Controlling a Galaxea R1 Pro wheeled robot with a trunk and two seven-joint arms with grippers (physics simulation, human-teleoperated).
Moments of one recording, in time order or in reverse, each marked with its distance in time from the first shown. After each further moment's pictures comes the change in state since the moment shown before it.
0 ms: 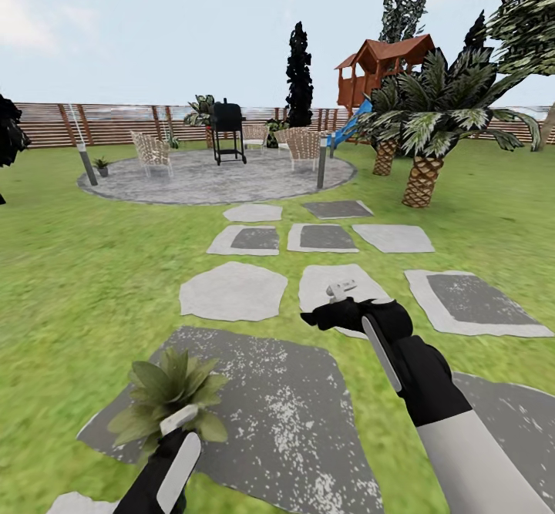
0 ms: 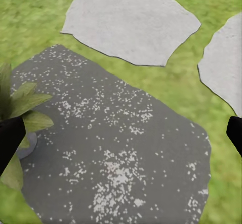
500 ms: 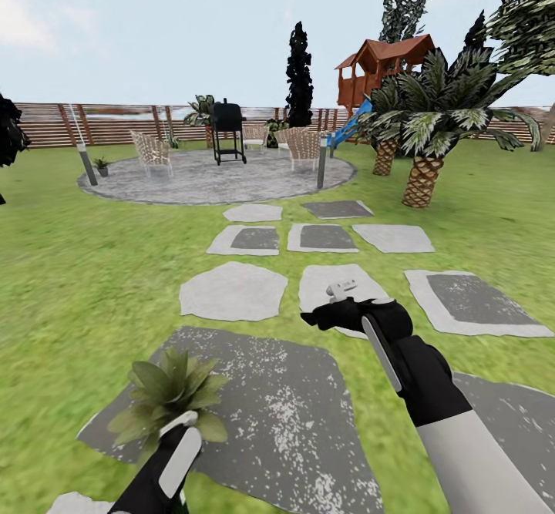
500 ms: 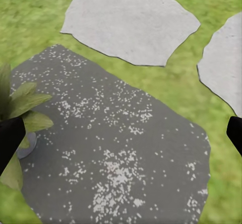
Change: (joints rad) left arm -0.067 0.009 0.001 0.142 0.112 -0.012 0.038; right arm 0.000 0.000 -0.001 -0.001 0.002 0.002 0.000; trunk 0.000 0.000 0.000
